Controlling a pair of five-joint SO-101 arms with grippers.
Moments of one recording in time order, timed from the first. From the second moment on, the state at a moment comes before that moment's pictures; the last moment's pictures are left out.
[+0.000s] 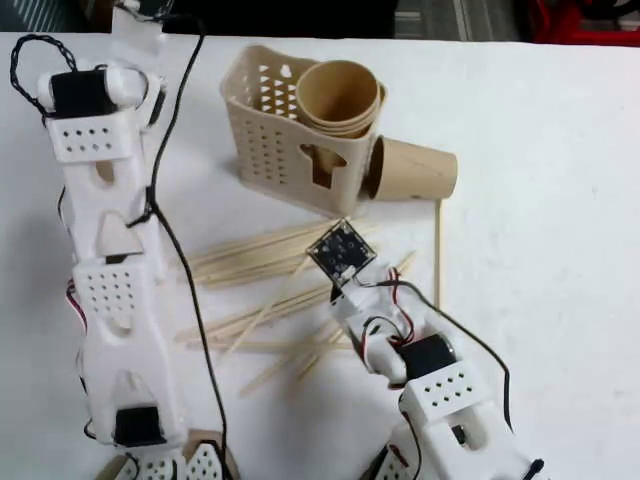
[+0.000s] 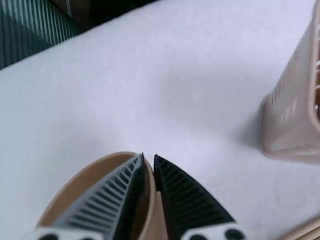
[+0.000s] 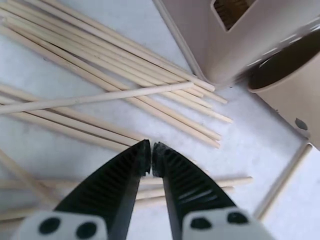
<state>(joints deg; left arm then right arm) -11.1 50.7 -92.6 102.2 -24.0 -25.7 -58.8 78.7 32.7 23.3</state>
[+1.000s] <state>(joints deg) 21.6 32.1 -87.1 78.5 -10.4 -25.7 -58.8 78.7 32.7 23.3</state>
